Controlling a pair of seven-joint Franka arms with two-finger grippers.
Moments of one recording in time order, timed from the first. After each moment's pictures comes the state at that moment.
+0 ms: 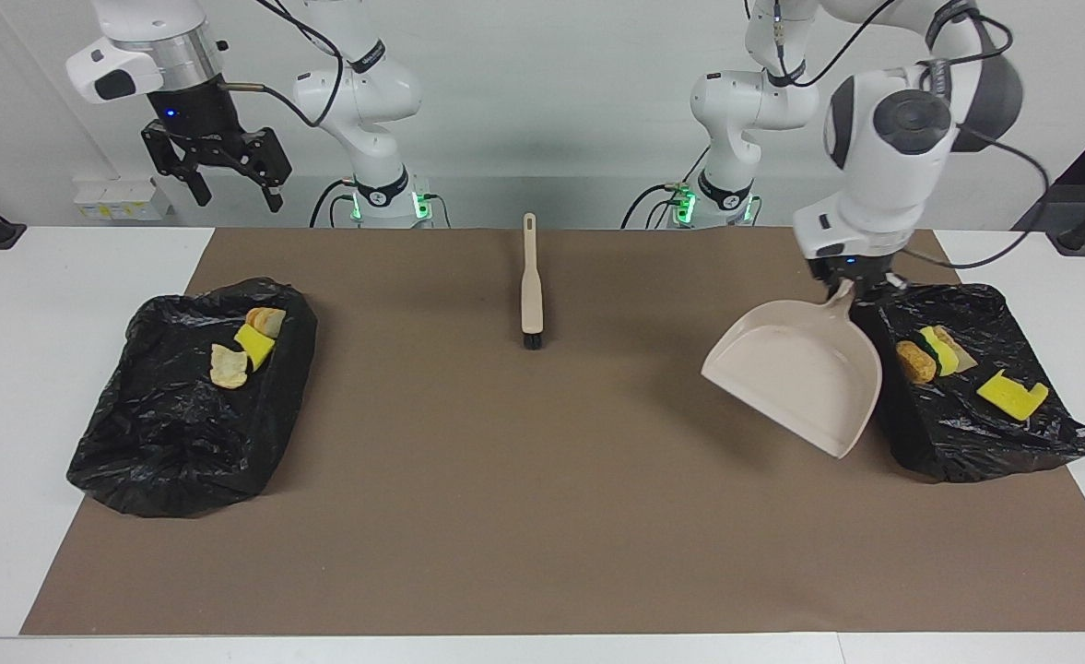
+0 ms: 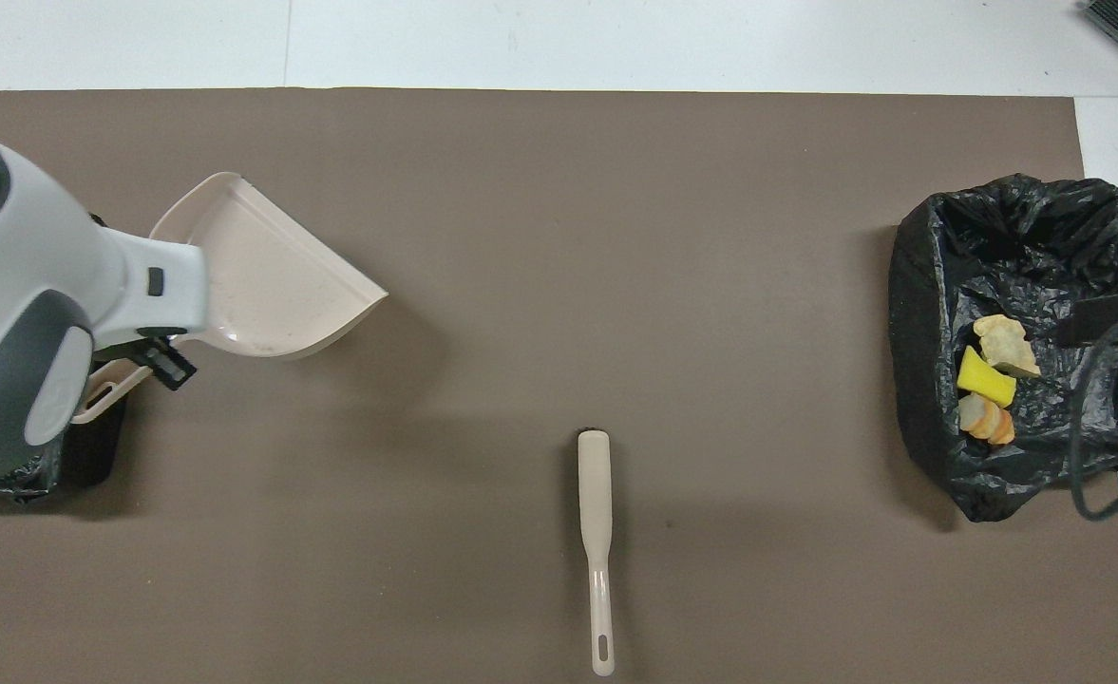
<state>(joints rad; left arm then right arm) -0.22 0.04 -0.03 -1.81 0.19 1.74 0.46 0.12 -0.11 -0.15 -1.56 -0.02 1.51 0.13</state>
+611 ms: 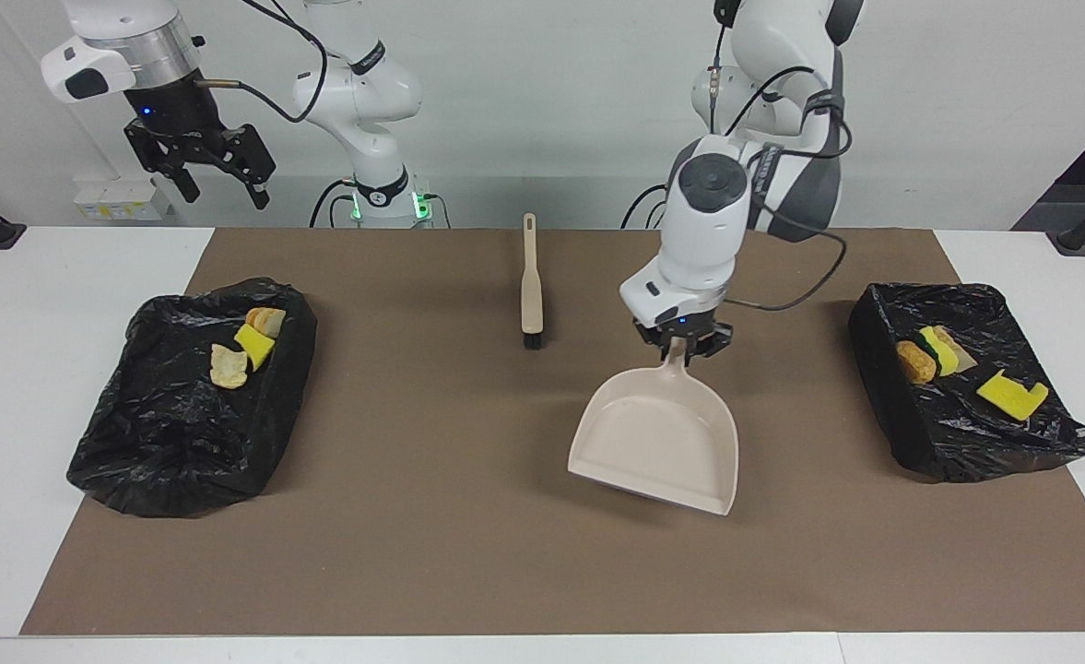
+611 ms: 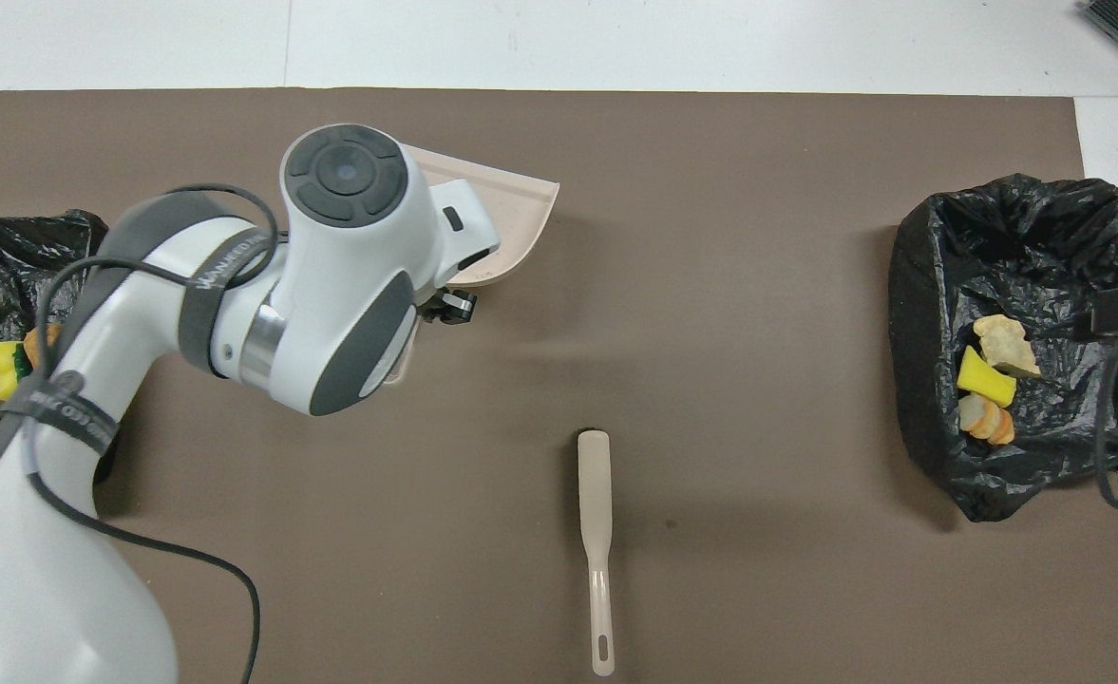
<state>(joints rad) -0.51 0.37 -0.03 -1.53 0.08 1.87 -0.23 0.10 -0.09 -0.15 -1.53 0.01 1.49 0.13</state>
